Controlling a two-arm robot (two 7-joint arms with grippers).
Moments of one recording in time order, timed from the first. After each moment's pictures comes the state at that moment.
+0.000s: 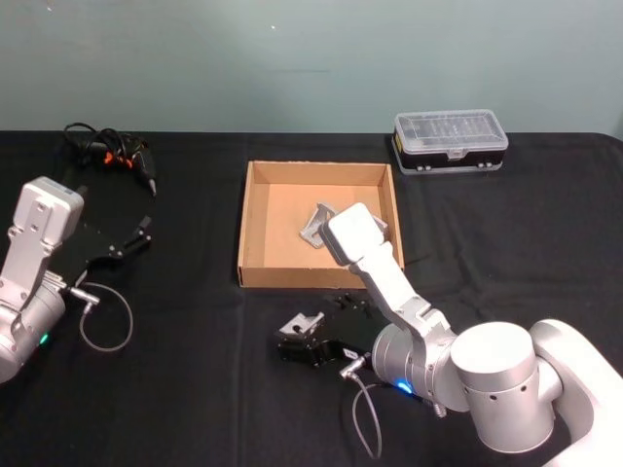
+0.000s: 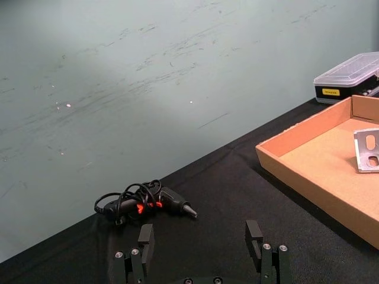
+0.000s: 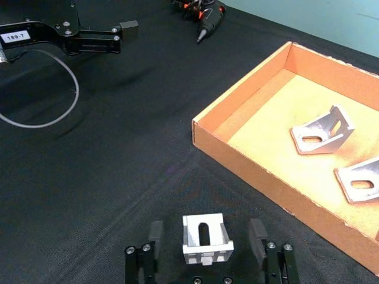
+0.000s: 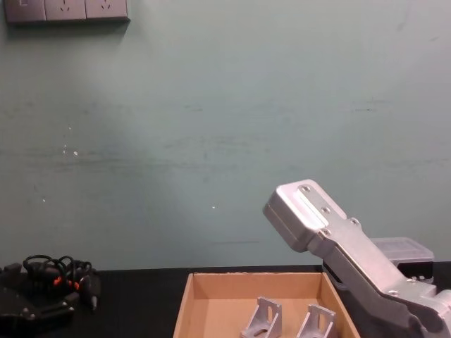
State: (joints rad) left arm -0.20 0.60 0.45 -1.41 -0.25 -0.12 0.03; right arm 0.15 0.21 -0.47 -1.67 0.03 0.64 0.29
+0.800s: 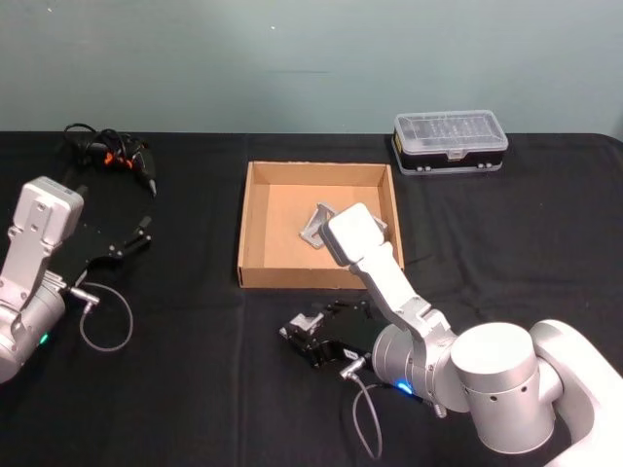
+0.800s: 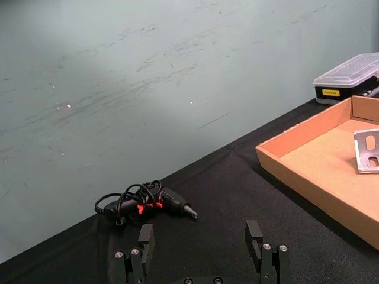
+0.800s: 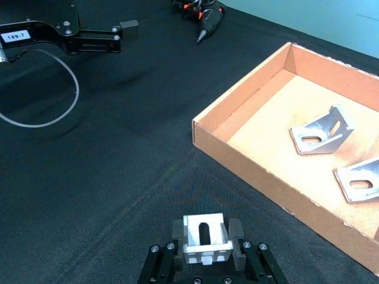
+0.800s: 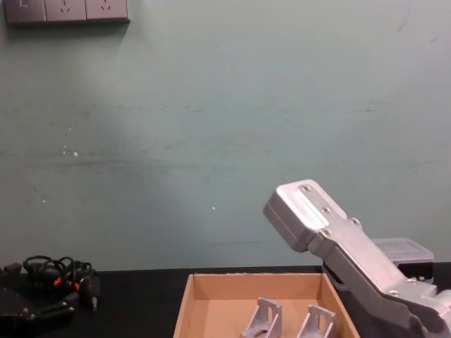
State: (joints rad) left arm -0.20 0.60 0.45 -1.41 -0.25 -0.12 0.03; right arm 0.15 0.21 -0.47 -1.67 0.03 0.65 0.29
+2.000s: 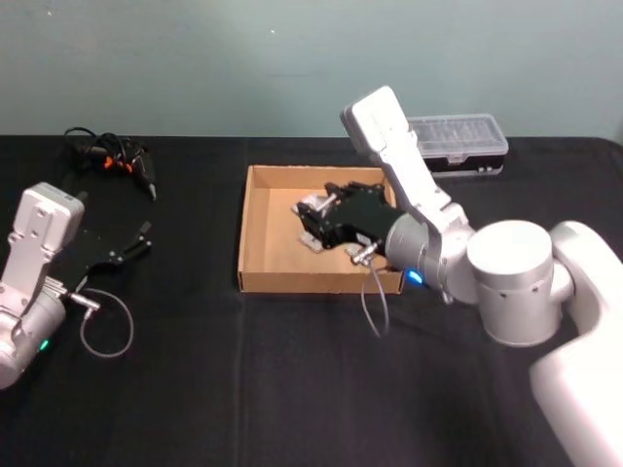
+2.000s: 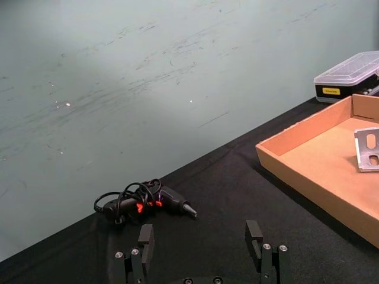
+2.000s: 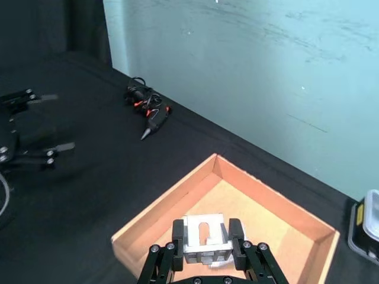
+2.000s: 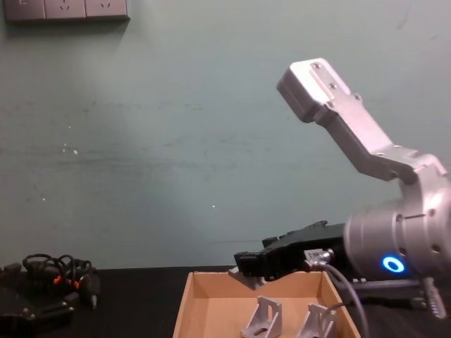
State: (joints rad) left arm -0.20 0.60 0.45 -1.41 -0.25 -0.12 0.03; right arm 0.36 0.15 -0.39 -1.54 -0.04 0.51 0.34
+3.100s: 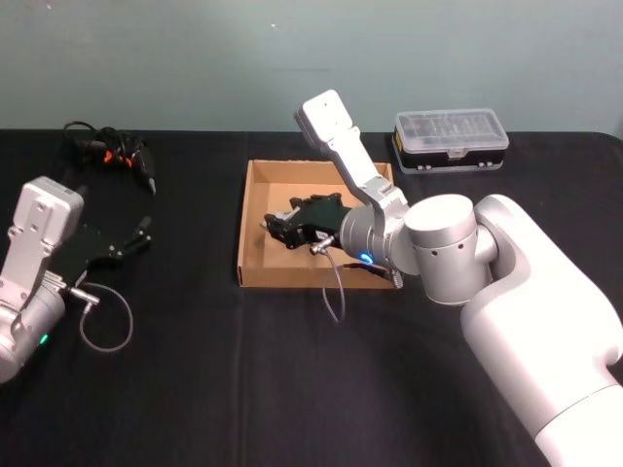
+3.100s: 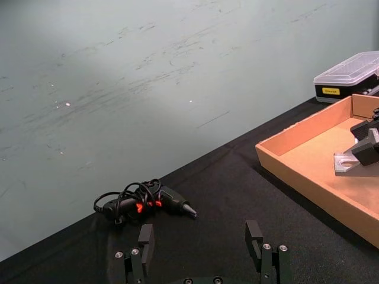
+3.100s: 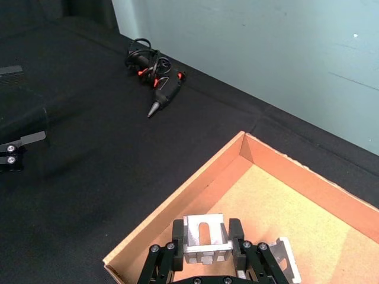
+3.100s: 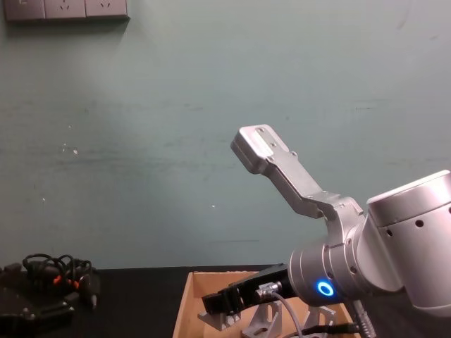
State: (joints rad) left arm -0.20 0.60 0.45 -1.41 -0.25 -0.12 0.03; right arm 0.55 0.04 -0.44 -1.16 0.00 0.49 0.37
